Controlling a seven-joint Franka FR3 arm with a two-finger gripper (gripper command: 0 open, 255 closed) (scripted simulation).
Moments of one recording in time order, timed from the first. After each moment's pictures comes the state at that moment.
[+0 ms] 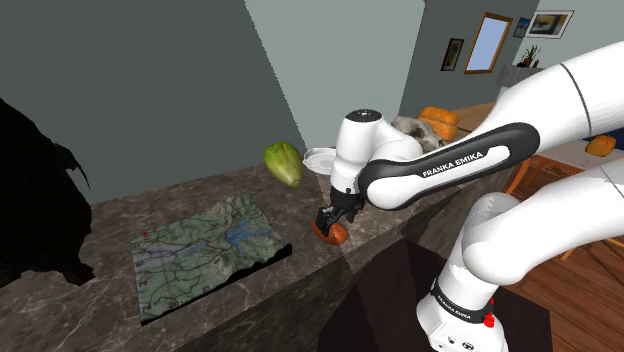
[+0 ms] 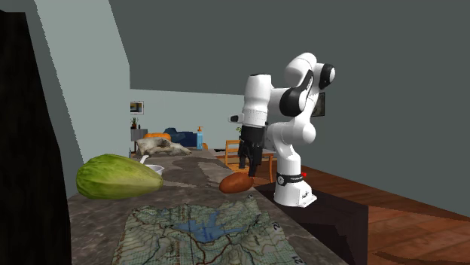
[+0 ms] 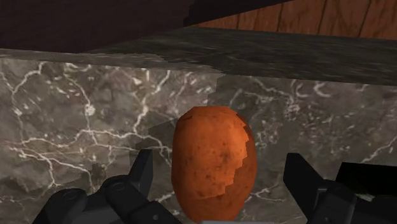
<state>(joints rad) 0.01 -0.65 0.34 -2.87 0.11 2.31 0.49</state>
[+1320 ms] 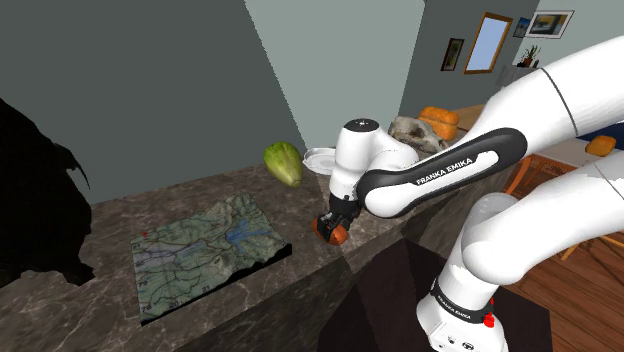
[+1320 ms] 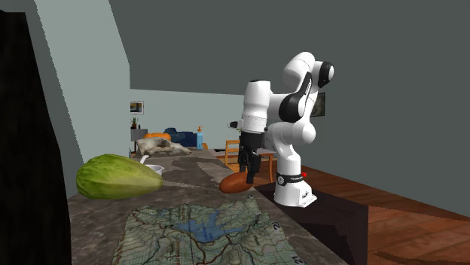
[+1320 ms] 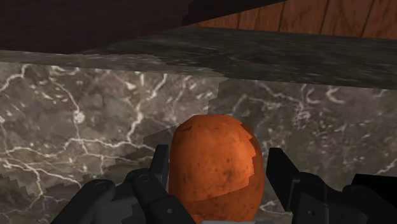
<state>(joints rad) 0.01 -0.60 0.35 -2.89 0.11 2.38 0.50</state>
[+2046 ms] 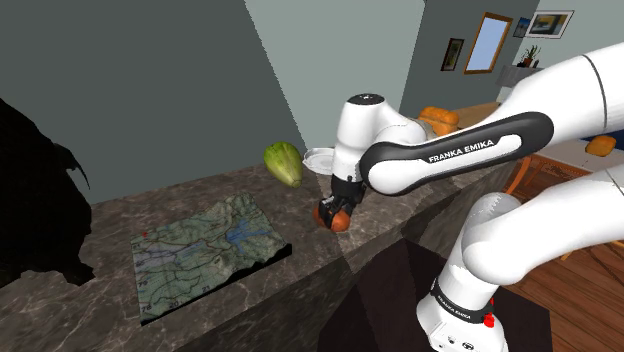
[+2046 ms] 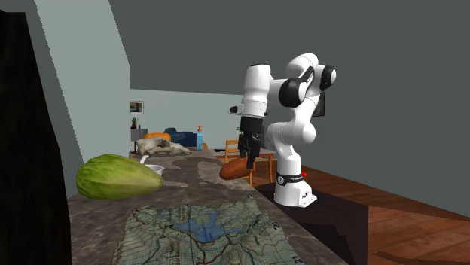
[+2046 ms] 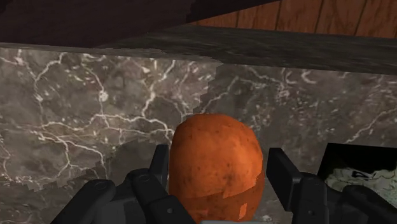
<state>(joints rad) 0.01 -0.70 0.32 -2.81 0.11 2.21 0.48</state>
